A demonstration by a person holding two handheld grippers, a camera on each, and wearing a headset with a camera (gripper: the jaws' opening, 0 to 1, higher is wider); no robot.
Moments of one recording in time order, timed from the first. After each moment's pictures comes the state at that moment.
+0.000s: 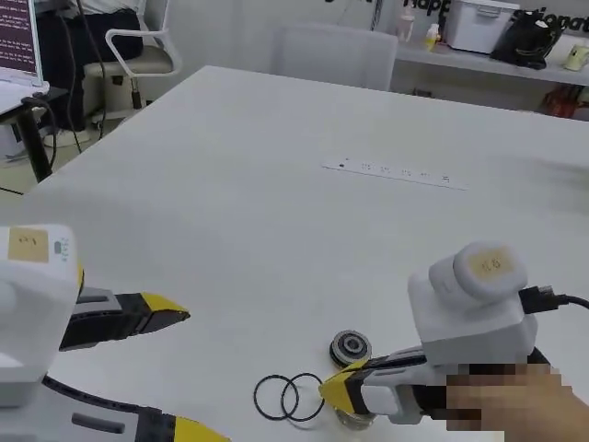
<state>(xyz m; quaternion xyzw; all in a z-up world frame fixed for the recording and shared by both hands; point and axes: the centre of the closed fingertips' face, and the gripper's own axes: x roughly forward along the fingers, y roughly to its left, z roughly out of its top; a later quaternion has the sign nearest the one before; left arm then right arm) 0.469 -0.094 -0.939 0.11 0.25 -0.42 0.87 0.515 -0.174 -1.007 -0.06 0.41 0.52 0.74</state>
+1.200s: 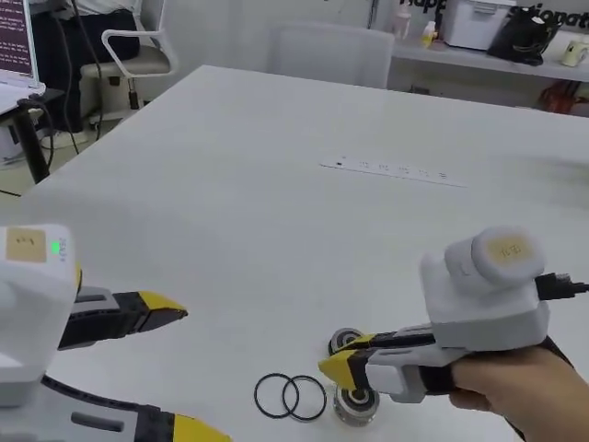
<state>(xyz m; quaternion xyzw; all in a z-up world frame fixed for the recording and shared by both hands) 0.470 -0.094 -0.937 0.11 0.25 -0.42 0.87 0.531 -0.175 -0.985 -0.05 0.37 0.53 0.77</state>
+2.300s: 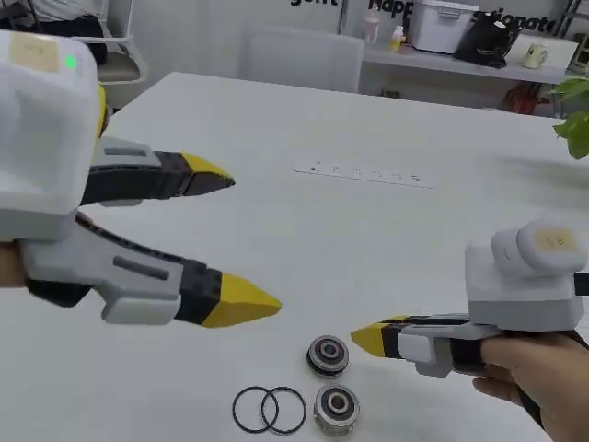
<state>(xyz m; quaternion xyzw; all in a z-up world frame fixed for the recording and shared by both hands) 0.538 -0.145 -0.829 0.19 0.10 -0.48 0.85 0.580 -0.228 -0.983 0.02 0.36 0.44 0.82</state>
